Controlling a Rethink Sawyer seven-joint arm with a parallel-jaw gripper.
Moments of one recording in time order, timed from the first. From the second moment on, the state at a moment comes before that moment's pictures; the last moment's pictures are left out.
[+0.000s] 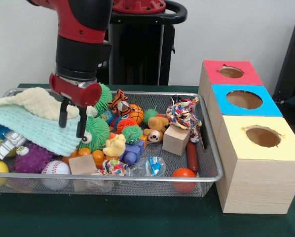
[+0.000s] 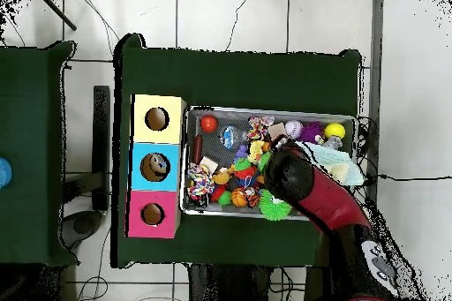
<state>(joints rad) -0.38 -0.56 -0.13 1.77 0.25 0.10 1.81</state>
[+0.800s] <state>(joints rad) -0.17 -0.56 -0.19 1.83 0.46 0.10 1.96</state>
